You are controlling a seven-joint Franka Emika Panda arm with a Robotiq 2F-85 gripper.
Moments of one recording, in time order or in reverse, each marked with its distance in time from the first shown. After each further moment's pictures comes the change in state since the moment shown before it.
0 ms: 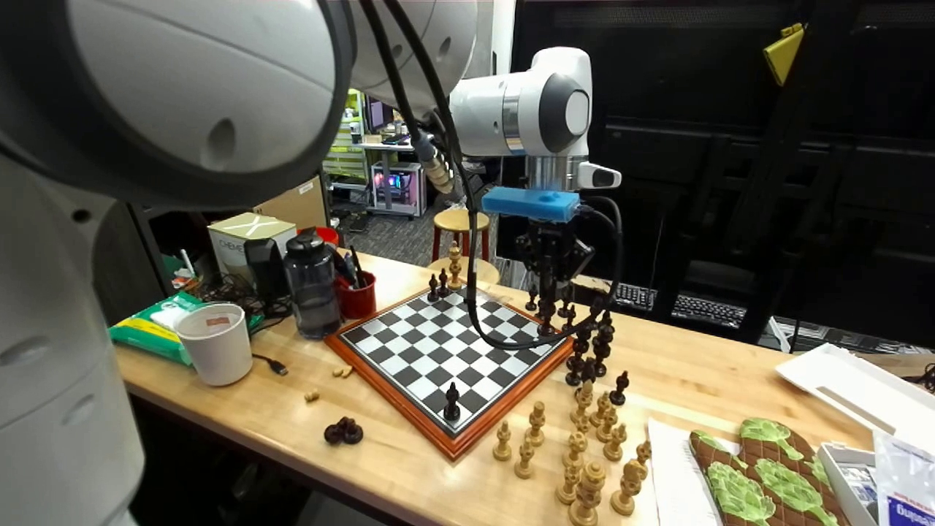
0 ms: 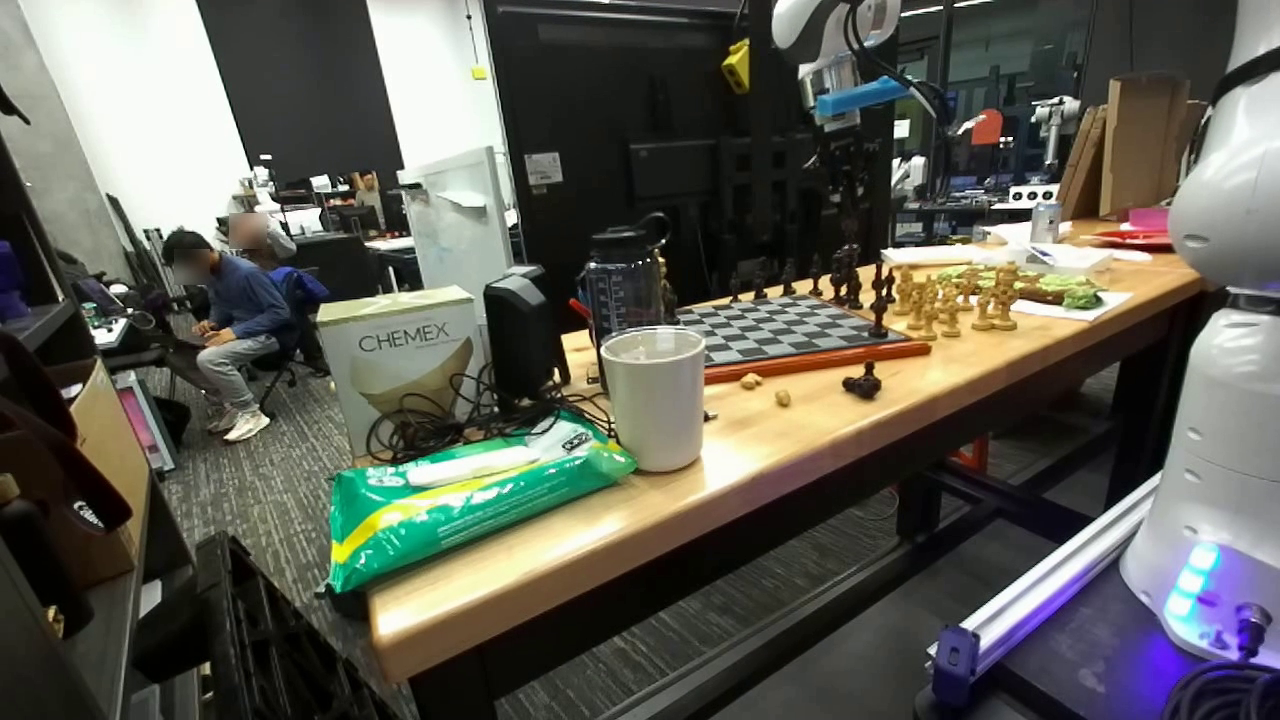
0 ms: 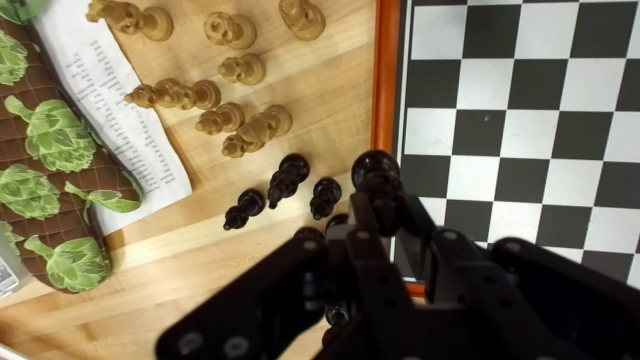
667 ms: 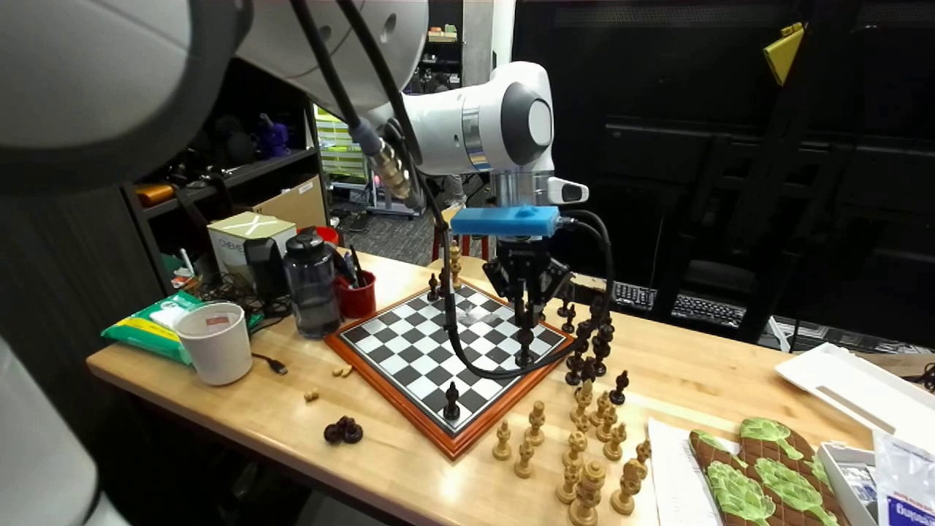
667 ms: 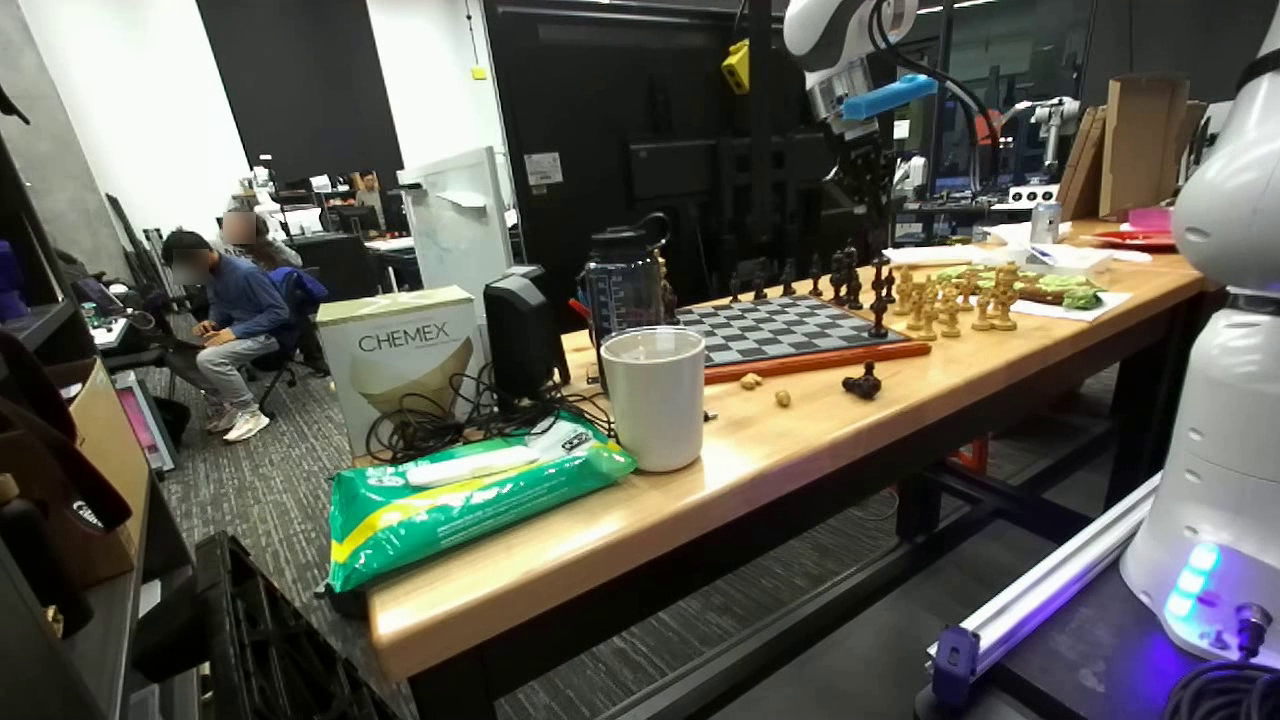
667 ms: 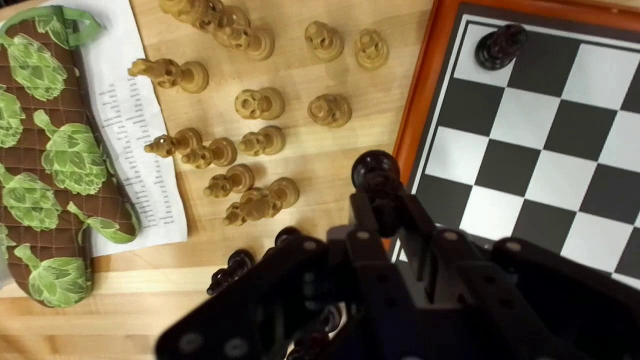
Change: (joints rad) arm 0.013 -0.151 0.044 -0.227 -0.101 -0.004 -0.105
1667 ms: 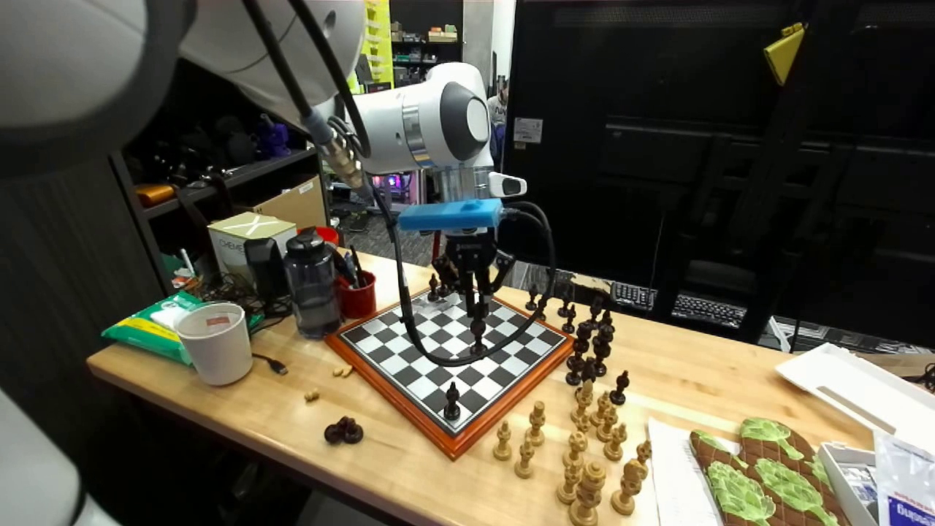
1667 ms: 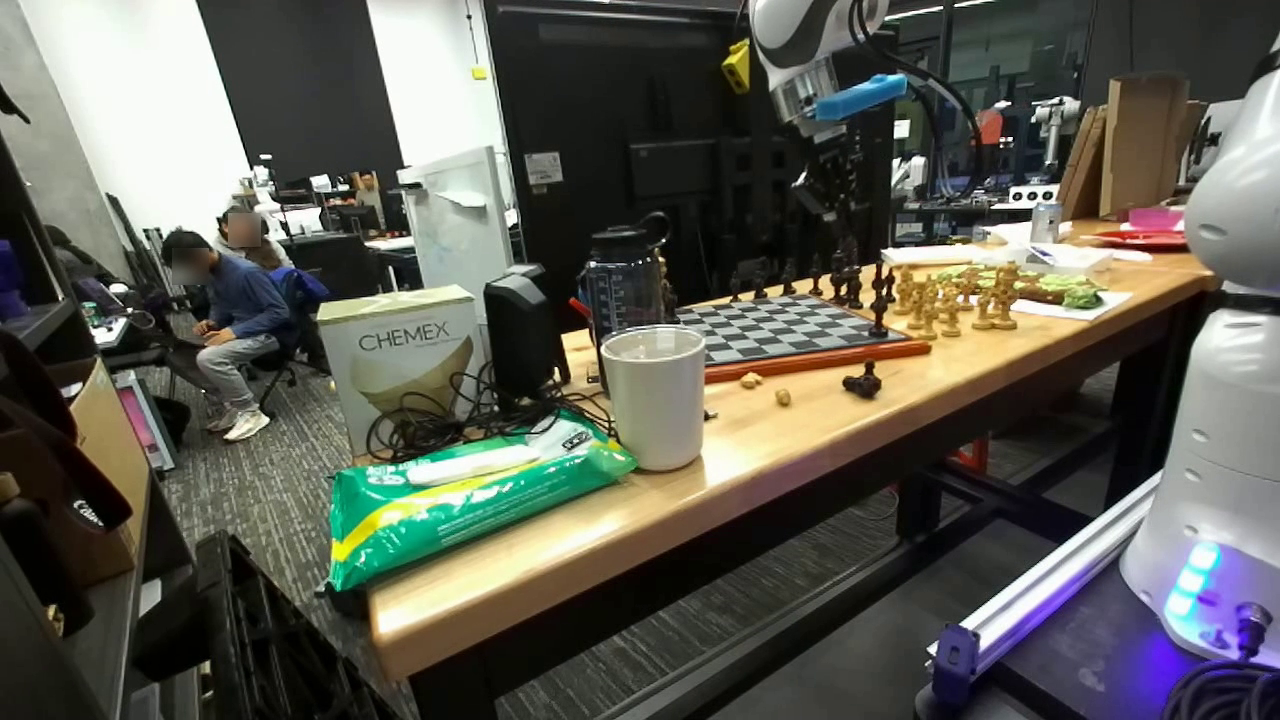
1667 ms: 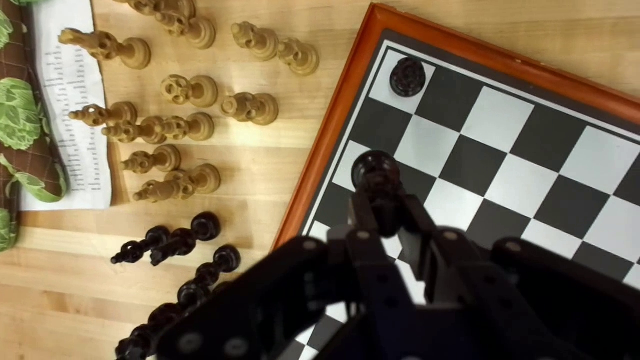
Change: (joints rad) arm 0.064 -0.052 0.091 -0.066 0.000 0.001 -0.009
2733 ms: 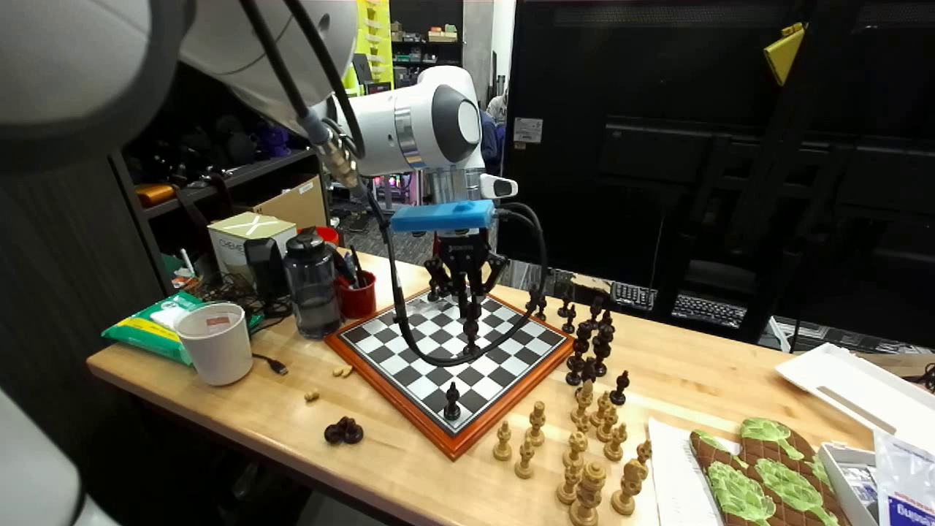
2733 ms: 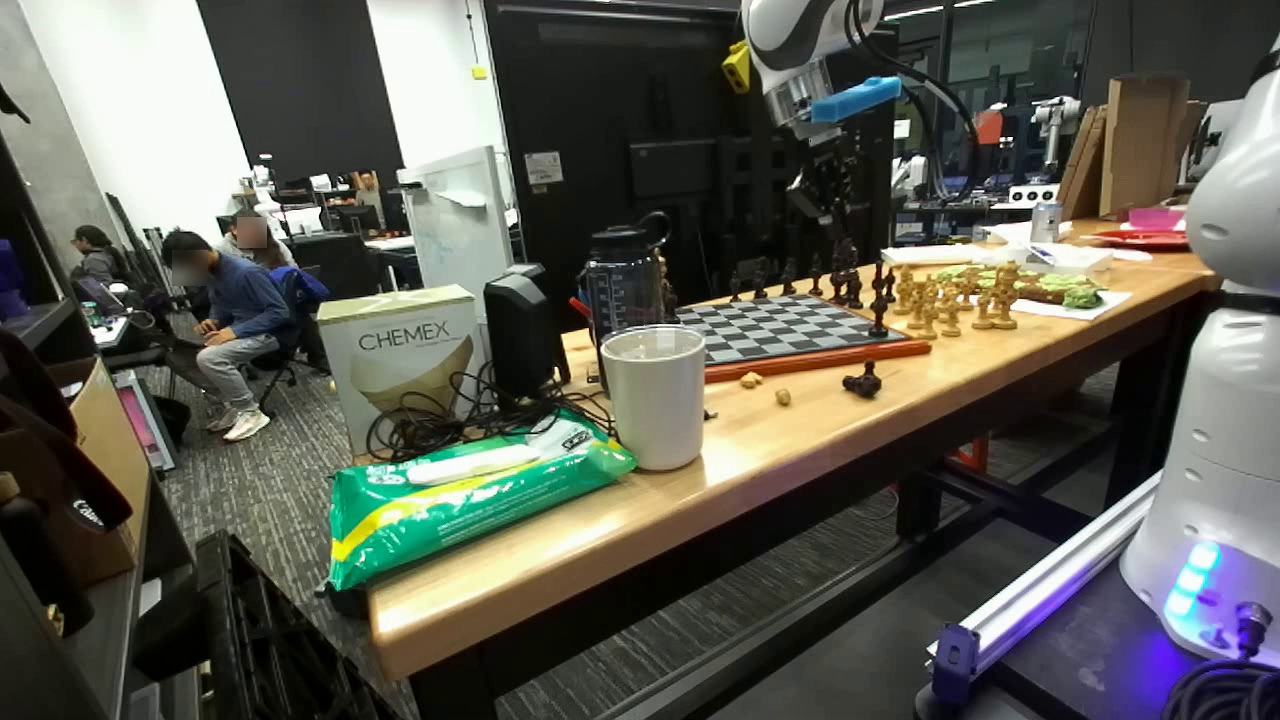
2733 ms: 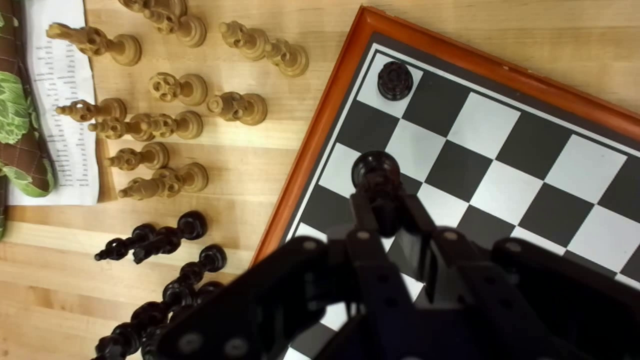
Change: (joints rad) arm 0.006 0.001 0.017 -0.008 0.000 -0.001 -0.001
